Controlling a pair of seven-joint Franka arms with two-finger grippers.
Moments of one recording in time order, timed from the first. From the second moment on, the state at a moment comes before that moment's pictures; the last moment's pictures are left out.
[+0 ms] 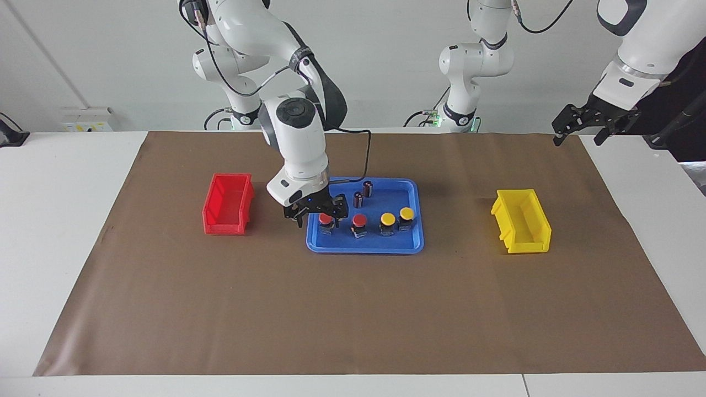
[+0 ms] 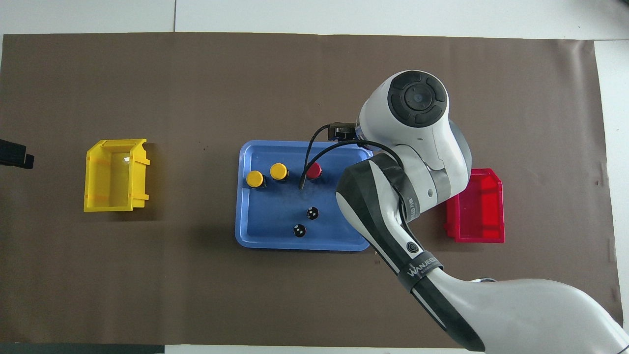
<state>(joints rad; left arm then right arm) -0.07 -0.06 0.07 -1.61 0.03 1.52 0.10 0.47 0.34 -0.02 -1.72 0.02 2.17 0.50</state>
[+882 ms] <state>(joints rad) -0.07 -0.06 0.06 -1.61 0.03 1.52 0.10 0.52 0.33 -0.02 -1.88 0.02 2.24 0.51</state>
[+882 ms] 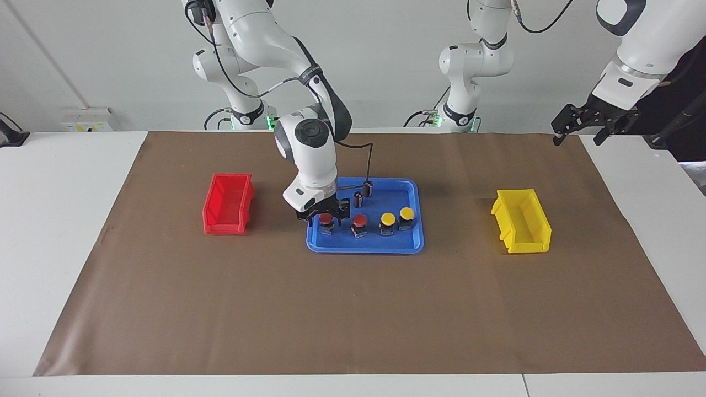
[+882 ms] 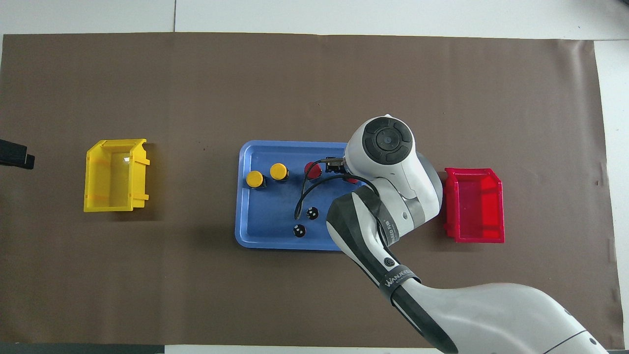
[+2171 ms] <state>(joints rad) -0.37 -0.03 0.03 -1.98 0.01 2.05 -0.36 0.21 -0.05 -0.04 -1.91 0.02 1.87 0.14</state>
